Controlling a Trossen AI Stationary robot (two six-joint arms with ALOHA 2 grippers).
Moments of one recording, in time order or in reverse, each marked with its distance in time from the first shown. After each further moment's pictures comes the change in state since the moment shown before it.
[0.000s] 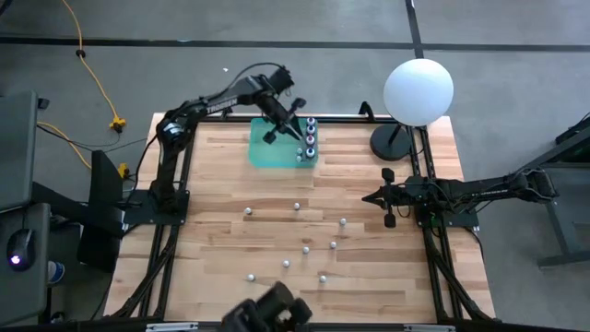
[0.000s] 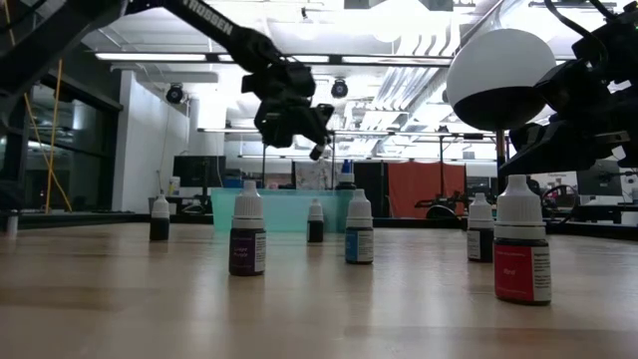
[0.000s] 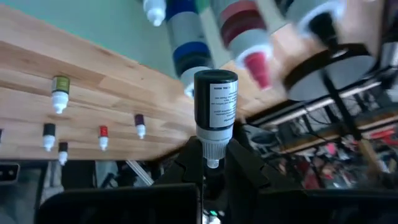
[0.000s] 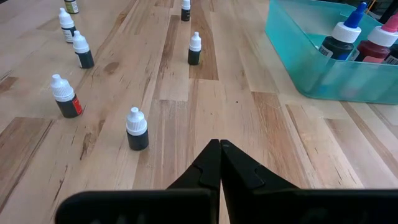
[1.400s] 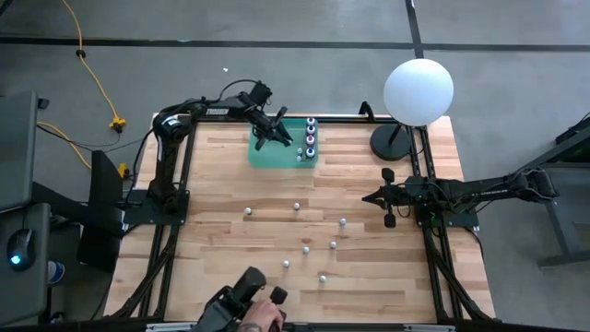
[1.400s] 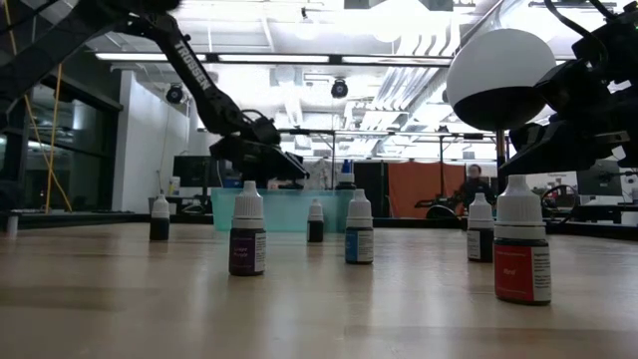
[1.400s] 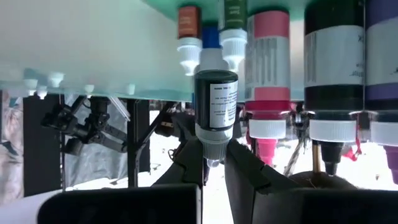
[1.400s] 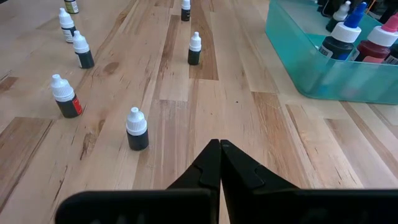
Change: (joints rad) left arm 0.164 0.032 -0.480 0.654 0.412 -0.314; right arm 0.000 0.000 0.000 0.000 0.000 0.000
